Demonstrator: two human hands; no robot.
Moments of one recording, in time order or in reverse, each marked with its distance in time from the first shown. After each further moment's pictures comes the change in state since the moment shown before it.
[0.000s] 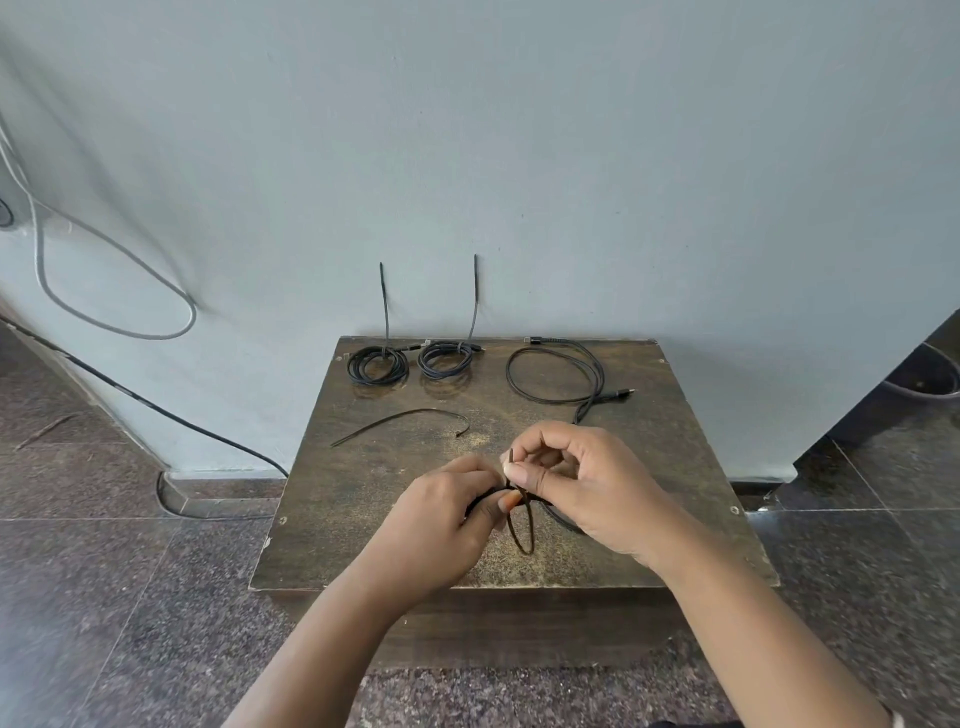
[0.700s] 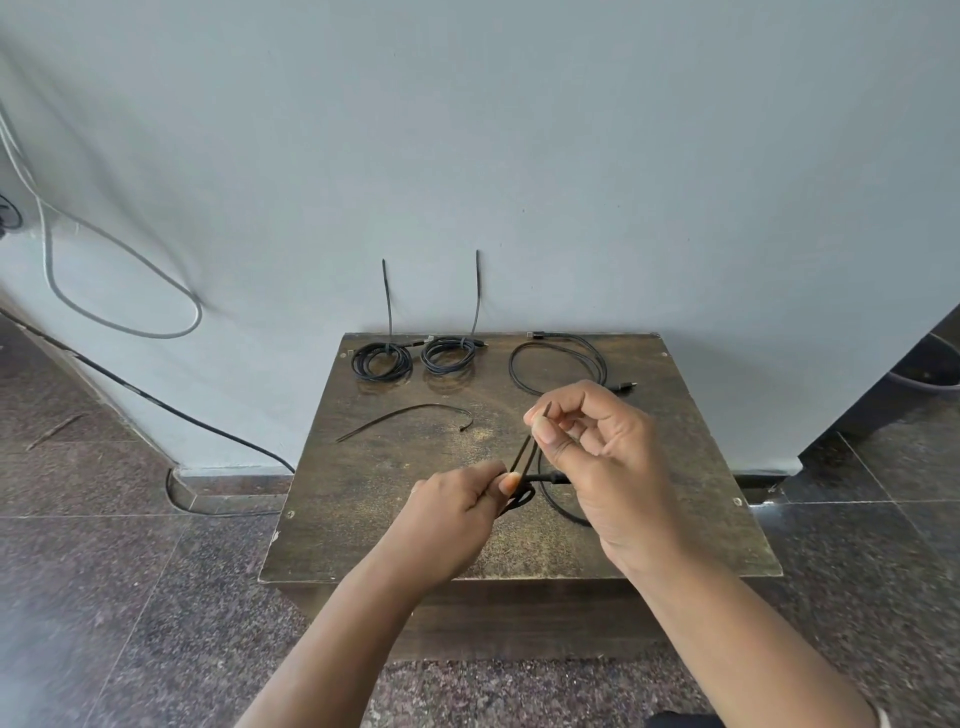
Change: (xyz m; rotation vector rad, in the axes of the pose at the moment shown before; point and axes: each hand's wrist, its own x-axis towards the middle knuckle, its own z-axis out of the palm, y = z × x) left_hand 0.005 -0.004 0.010 -0.008 -0.059 -0.178; right_hand -0.006 -0.016 0.015 0.376 0.393 -0.157
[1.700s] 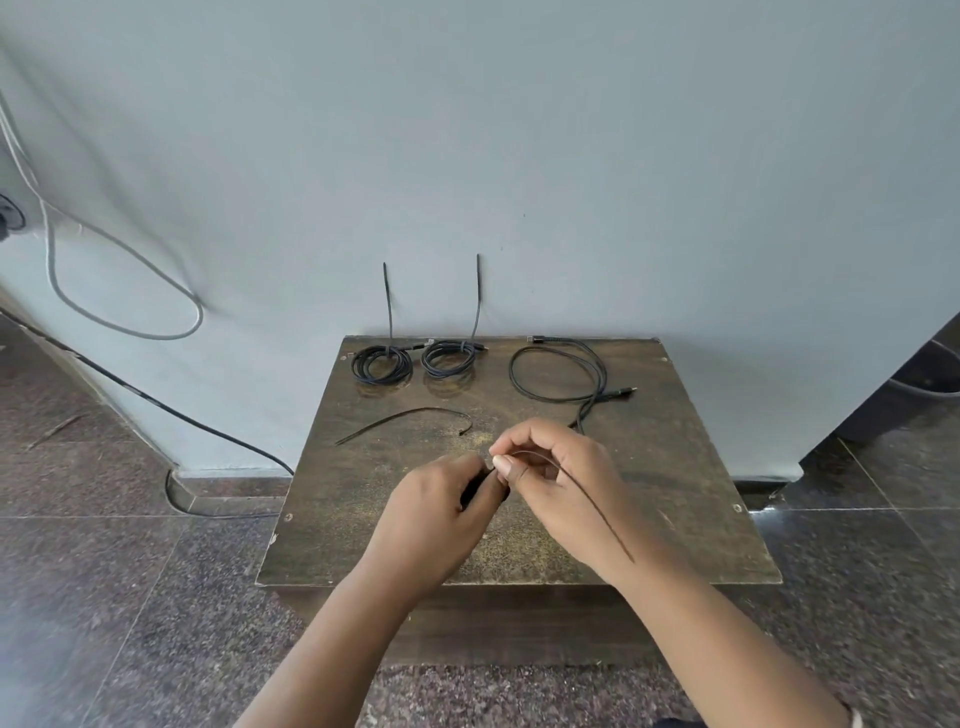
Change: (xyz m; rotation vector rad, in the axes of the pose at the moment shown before) left_hand -0.003 -0.007 0.001 0.045 0.244 0.036; right_hand -0.001 0.023 0.005 -0.386 -0.200 0.064
